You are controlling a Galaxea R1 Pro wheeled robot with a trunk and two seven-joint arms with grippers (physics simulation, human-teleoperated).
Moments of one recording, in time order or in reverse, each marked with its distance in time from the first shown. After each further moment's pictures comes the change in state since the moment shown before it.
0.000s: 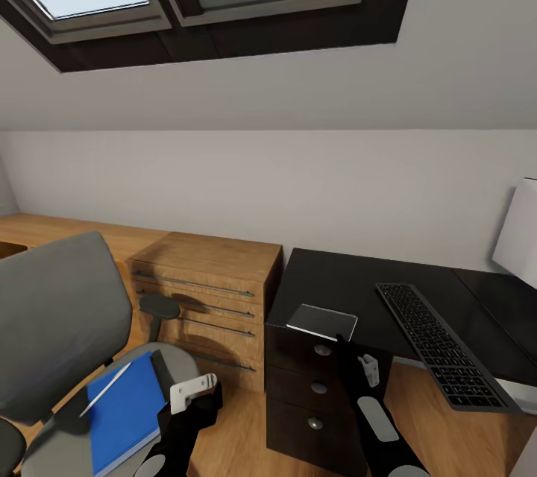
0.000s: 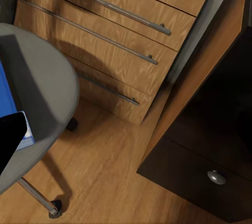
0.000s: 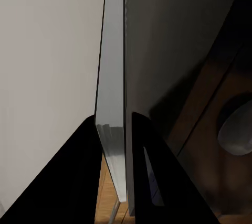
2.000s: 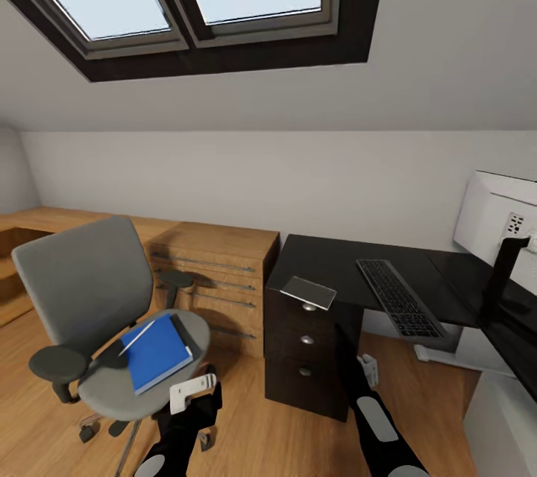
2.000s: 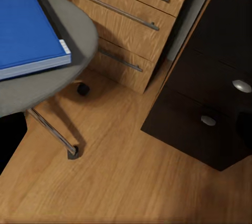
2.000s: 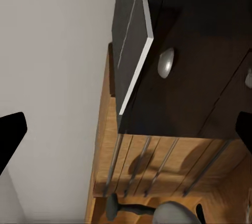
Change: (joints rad) left arm 0.000 0.001 0.002 0.002 0.001 0.000 -0.001; right arm 0.000 0.000 0.004 0.002 0.003 0.002 0.002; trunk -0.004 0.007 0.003
